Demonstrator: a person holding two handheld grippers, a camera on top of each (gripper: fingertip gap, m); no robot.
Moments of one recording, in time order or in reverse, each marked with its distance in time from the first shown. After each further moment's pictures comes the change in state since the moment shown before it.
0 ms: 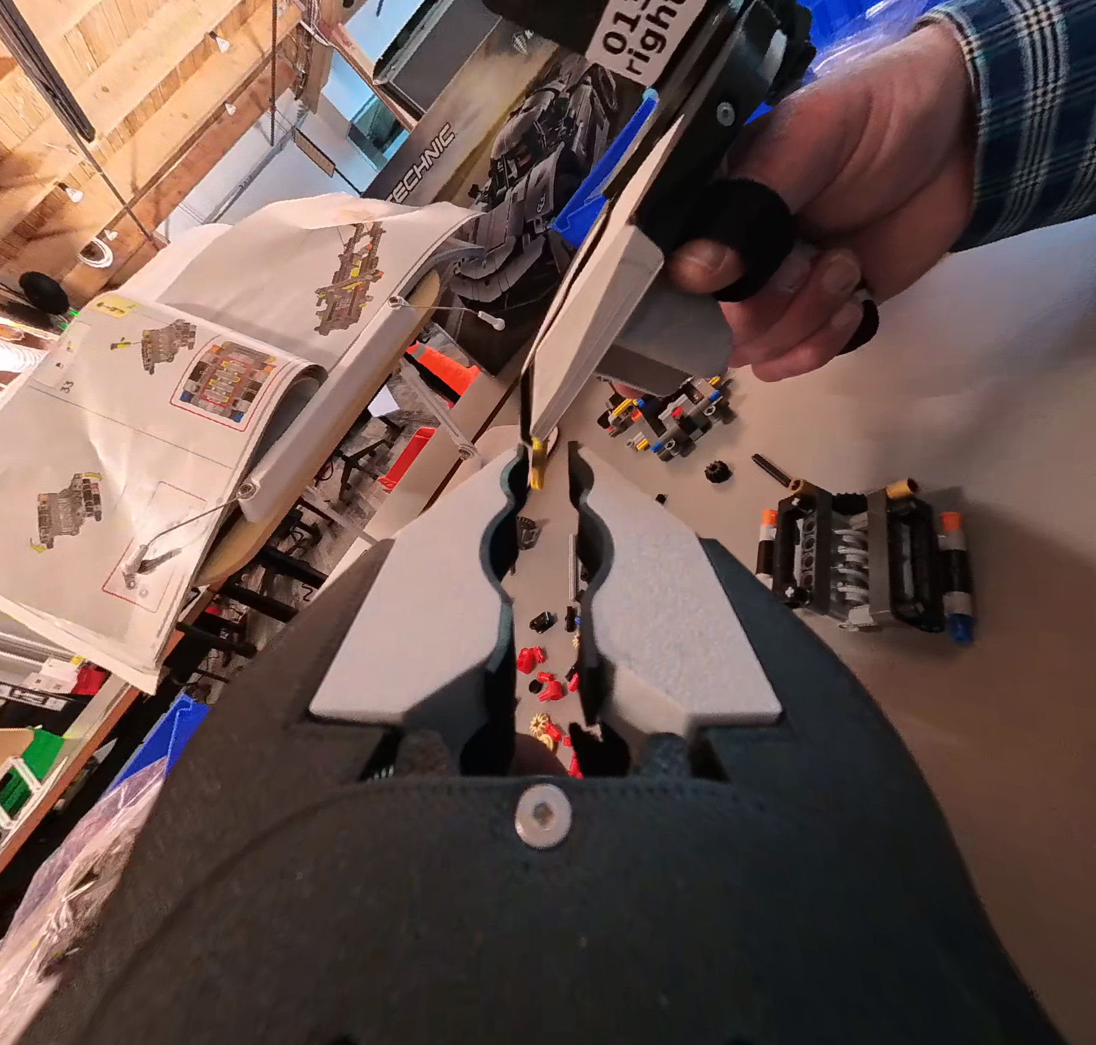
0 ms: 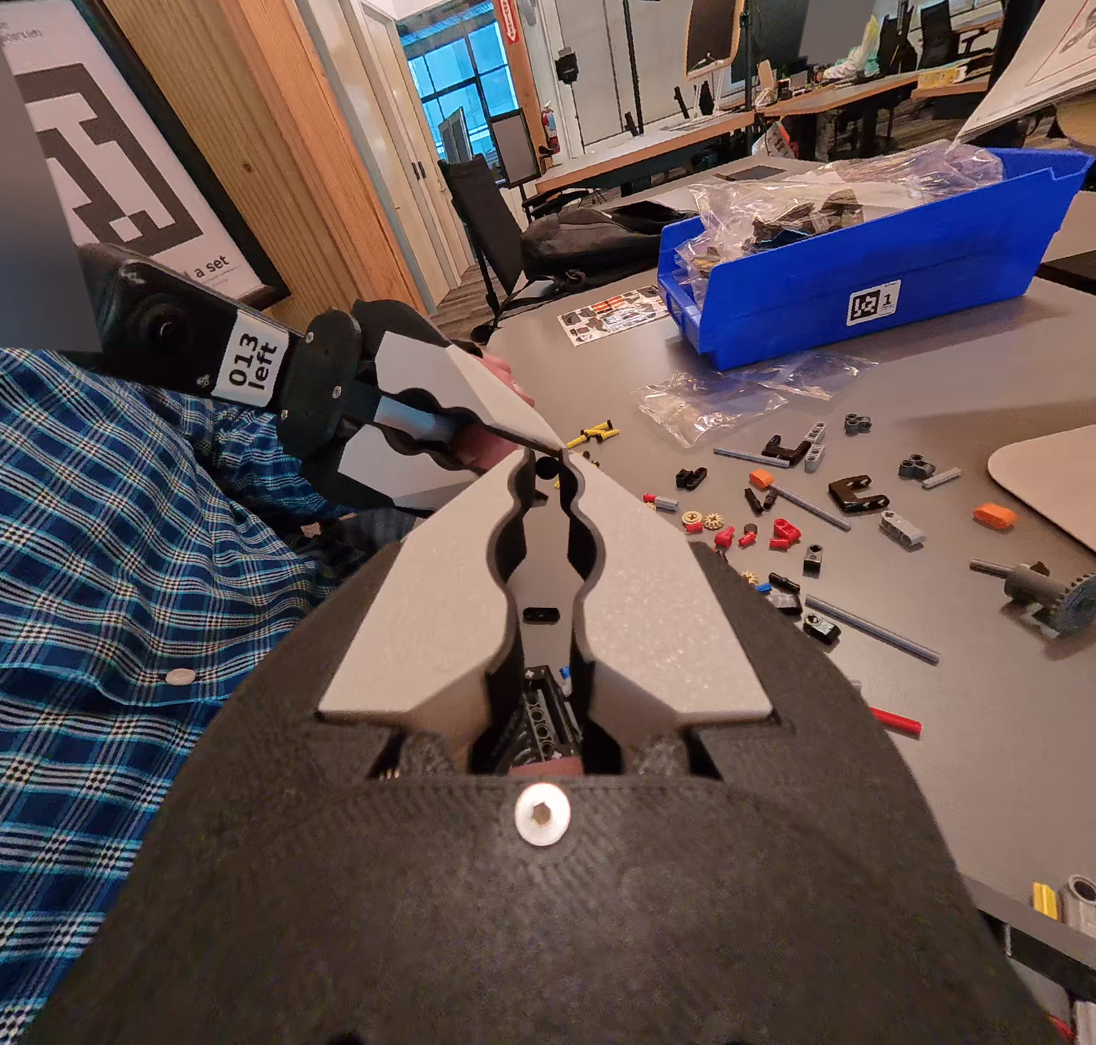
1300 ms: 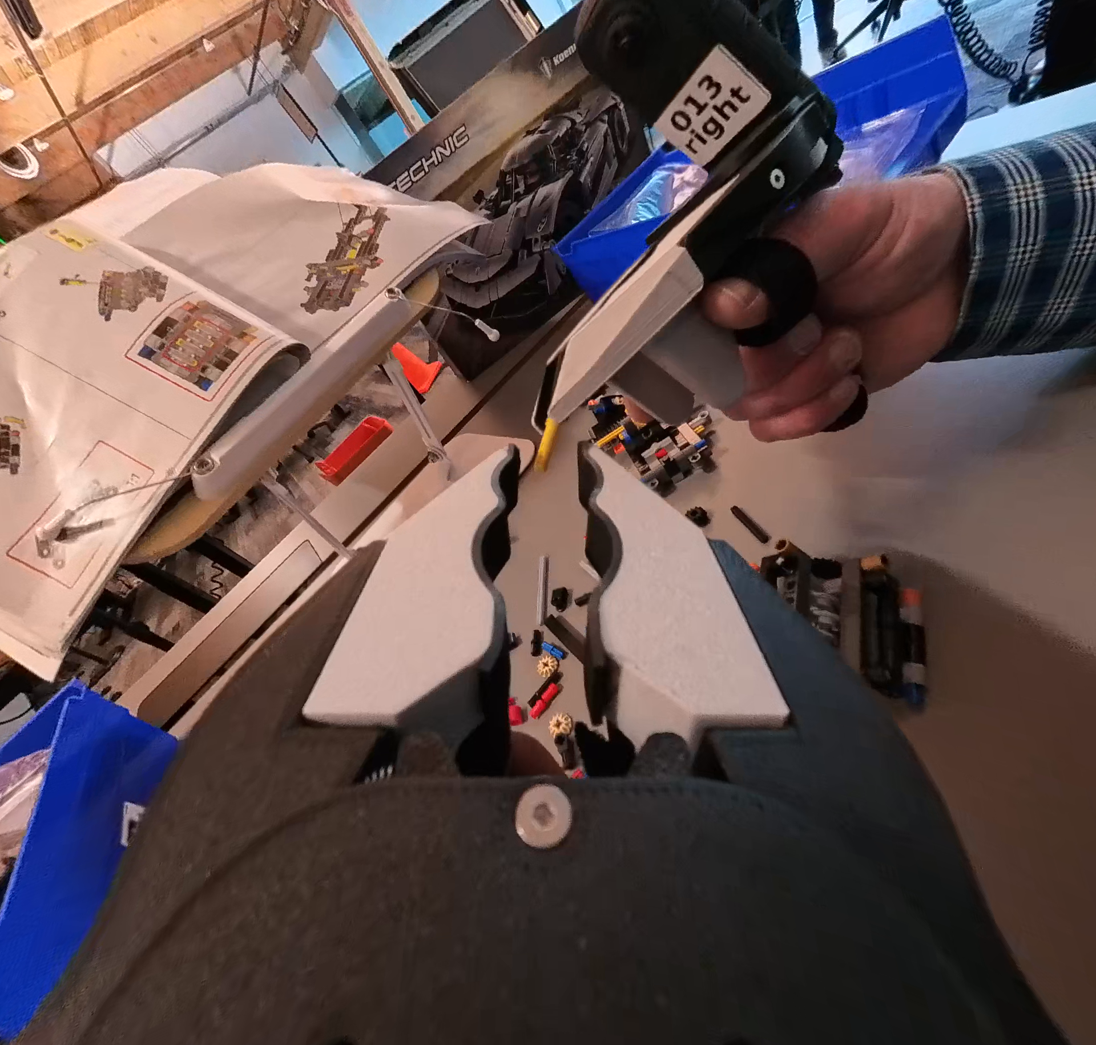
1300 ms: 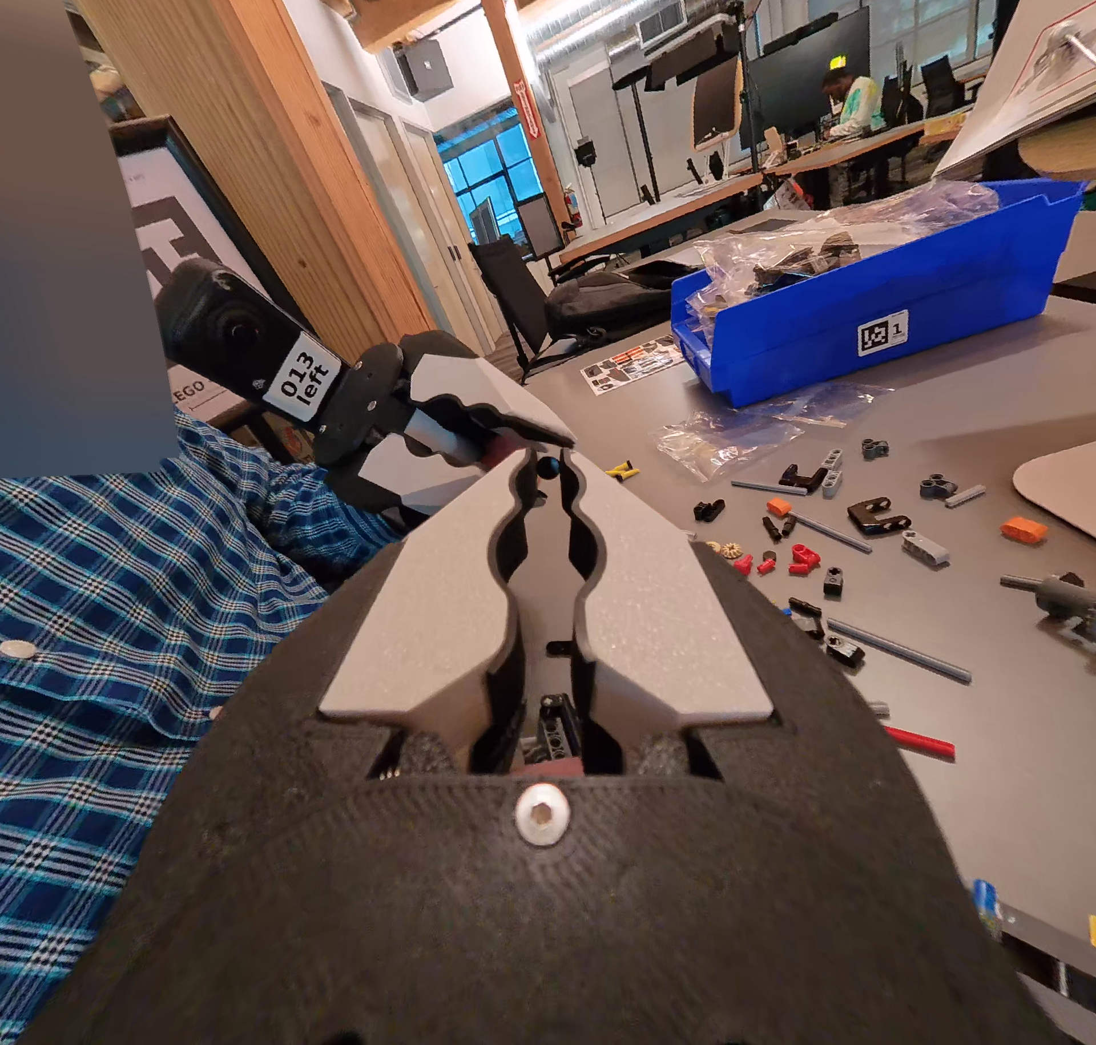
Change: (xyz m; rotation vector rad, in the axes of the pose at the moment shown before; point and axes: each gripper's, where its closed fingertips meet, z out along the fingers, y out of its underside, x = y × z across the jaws) left arm -0.011 -0.008 0.005 0.025 0.032 -0.188; right arm 0.003 -0.015 -0.010 0.114 -0.046 0.082
